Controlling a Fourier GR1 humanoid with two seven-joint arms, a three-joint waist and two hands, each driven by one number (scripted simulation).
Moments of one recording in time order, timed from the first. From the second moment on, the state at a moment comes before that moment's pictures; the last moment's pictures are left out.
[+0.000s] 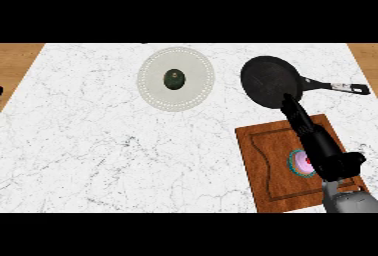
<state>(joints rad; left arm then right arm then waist) -0.13 0.60 0.02 -1.57 0.14 0.44 0.17 -0.10 -0.34 0.17 -1.55 -0.15 0.02 -0.05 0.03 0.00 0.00</state>
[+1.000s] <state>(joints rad) -0.17 0.45 -0.25 -1.59 0.19 0.12 0.17 -0.27 -0.65 0.13 -1.06 0.13 0.17 -0.16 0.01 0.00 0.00</state>
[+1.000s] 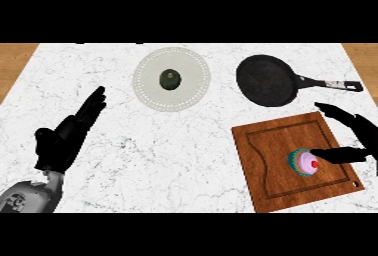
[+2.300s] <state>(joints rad) -0.17 0.39 -0.21 -1.57 0.13 0.07 0.17 -0.56 -0.58 0.41 -1.25 0.31 0.86 0.60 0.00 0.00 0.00</state>
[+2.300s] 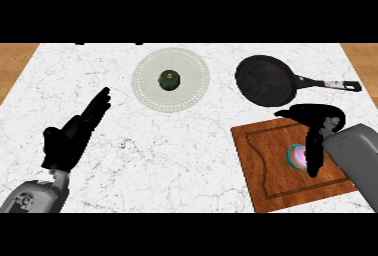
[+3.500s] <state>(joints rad) -0.13 0.28 -0.12 -1.62 0.02 -0.03 0.21 -0.41 -0.49 0.36 -1.26 0.62 0.87 0.47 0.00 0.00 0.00</state>
